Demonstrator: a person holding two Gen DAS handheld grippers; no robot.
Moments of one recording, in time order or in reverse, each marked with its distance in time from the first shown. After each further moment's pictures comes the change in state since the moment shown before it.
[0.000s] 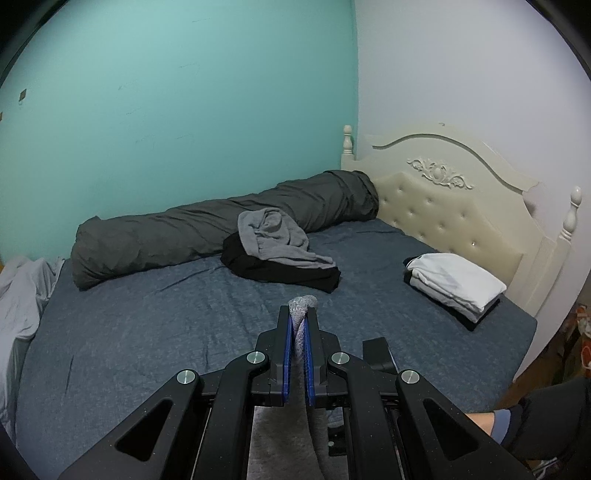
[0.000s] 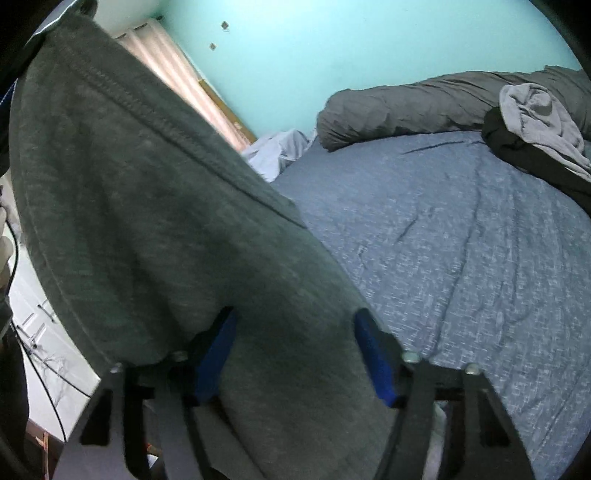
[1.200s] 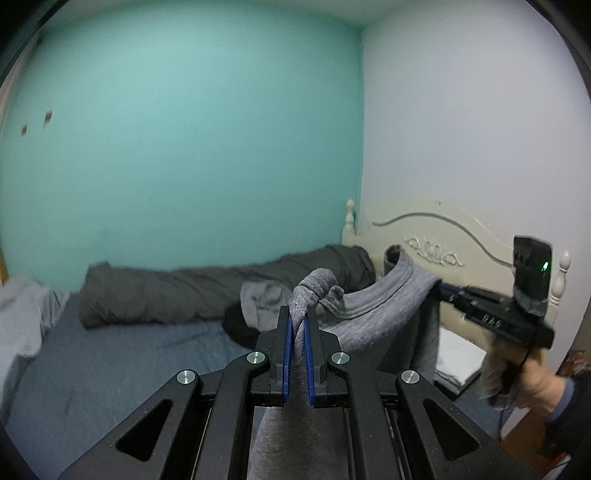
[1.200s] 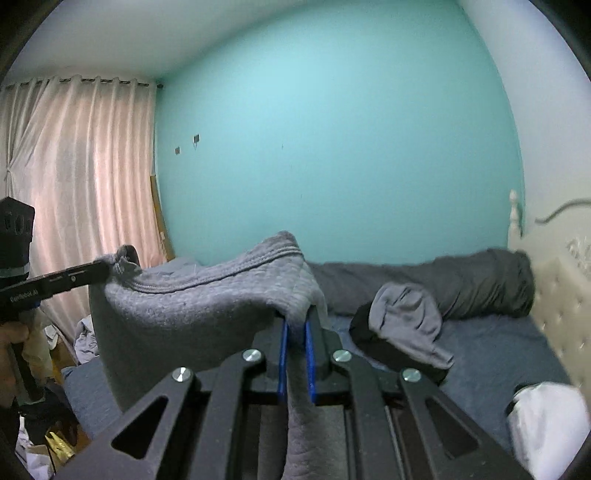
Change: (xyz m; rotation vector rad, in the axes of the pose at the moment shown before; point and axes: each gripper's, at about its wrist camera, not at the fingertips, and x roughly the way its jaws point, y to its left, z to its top) left arm -0.086 -0.016 0.078 -0.056 -0.274 0.014; right arm -0.306 0.113 0.105 -0.256 -0.528 -0.500
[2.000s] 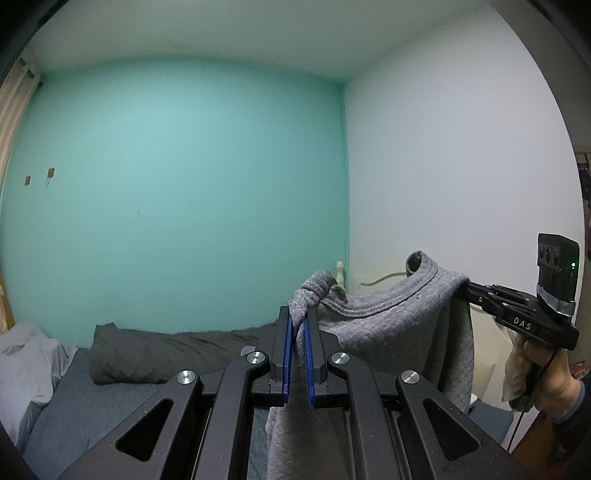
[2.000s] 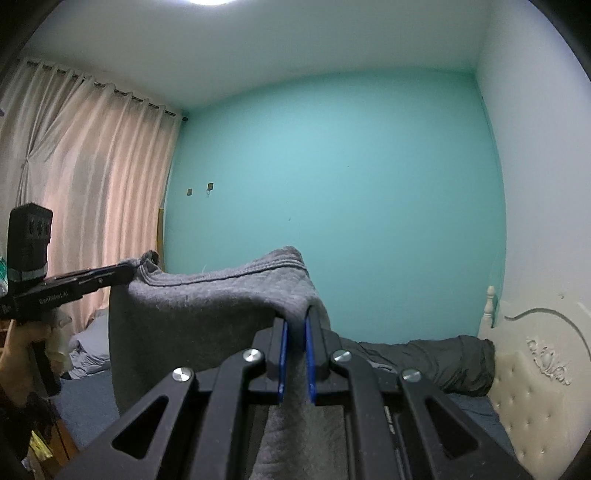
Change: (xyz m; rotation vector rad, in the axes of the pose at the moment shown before) left arm -0.094 -0.024 0.093 0.039 -0.180 -0.014; right arm -0.109 0.052 0.116 -0.151 -0.187 -0.058
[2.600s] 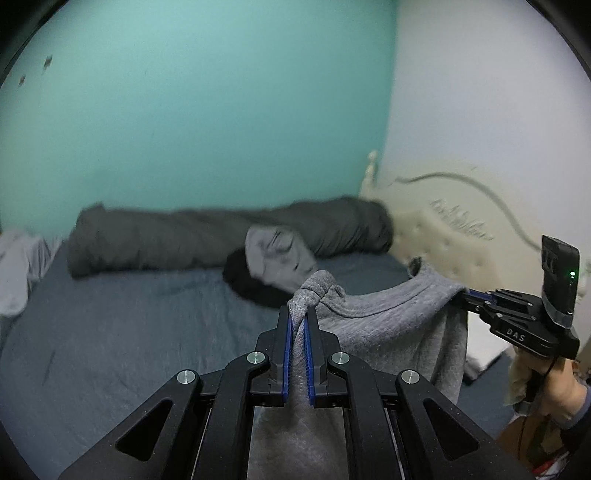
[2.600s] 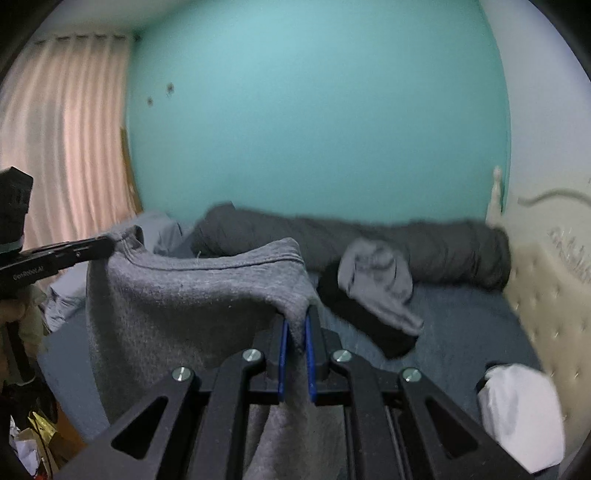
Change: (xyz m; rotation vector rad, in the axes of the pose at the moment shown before) left arm 0.239 0.082 -0.202 -0.152 0.421 0.044; right arm 0.176 -0.060 -0.197 0.116 0.428 -0.034
